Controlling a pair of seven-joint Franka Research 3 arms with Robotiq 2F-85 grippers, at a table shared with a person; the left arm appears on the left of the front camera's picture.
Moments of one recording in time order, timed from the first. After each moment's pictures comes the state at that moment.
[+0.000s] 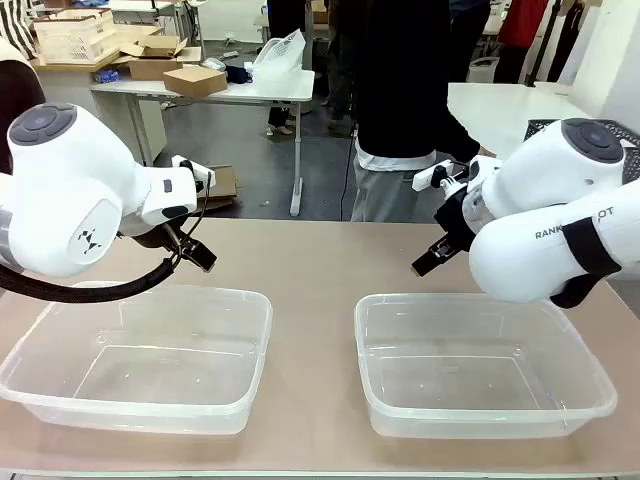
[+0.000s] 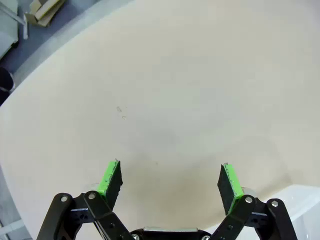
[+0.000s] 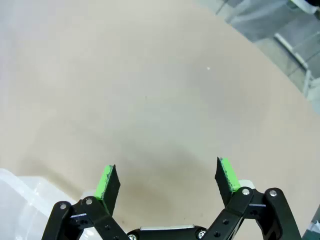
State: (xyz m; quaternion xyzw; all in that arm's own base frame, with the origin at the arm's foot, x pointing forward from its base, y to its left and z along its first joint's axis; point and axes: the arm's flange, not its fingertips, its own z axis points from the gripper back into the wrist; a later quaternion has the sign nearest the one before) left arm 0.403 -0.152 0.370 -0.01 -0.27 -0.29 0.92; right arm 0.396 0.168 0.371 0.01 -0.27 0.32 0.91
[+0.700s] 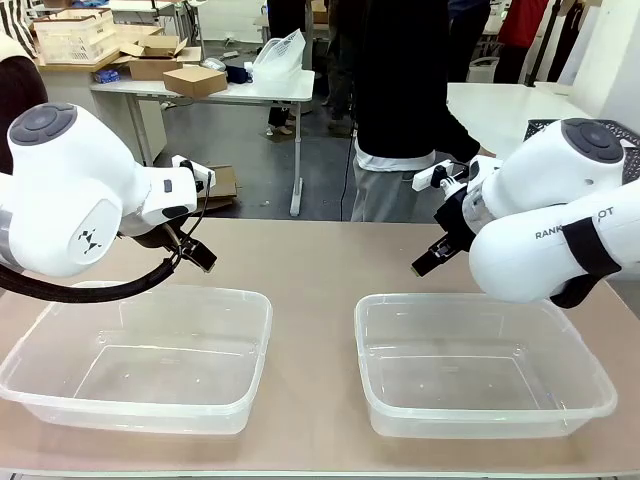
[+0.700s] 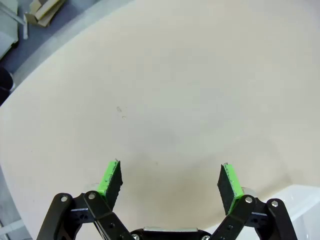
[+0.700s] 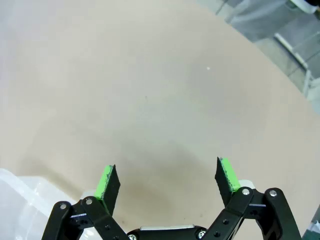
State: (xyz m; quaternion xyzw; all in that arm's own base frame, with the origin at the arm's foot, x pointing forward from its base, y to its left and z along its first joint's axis) left arm 0.403 -0.152 0.370 -0.01 -0.27 -0.29 0.92; right arm 0.396 0.168 0.371 0.01 -0.27 0.32 0.91
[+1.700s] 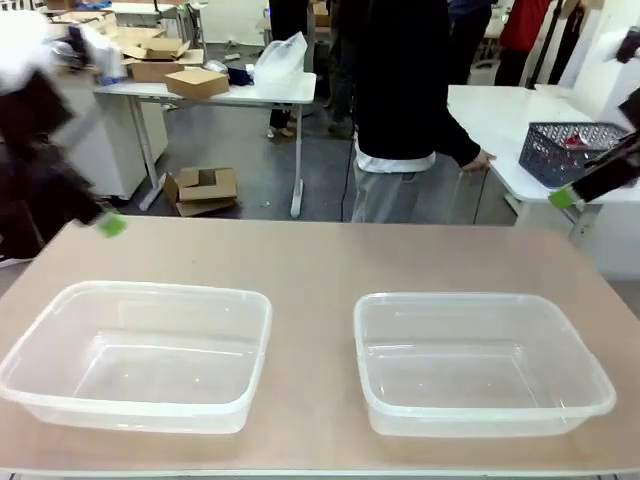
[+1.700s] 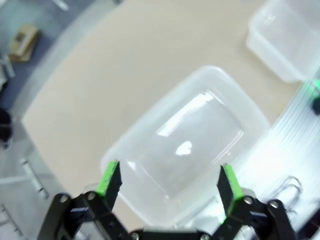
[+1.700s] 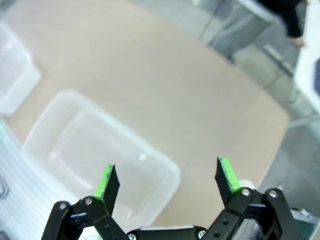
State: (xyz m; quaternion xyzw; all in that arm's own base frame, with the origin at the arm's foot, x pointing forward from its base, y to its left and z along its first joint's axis) left arm 0.228 -0.109 0.582 -0.05 -0.24 -0.43 0.87; right arm 0.268 0.049 0.579 0.05 -0.29 0.34 0.89
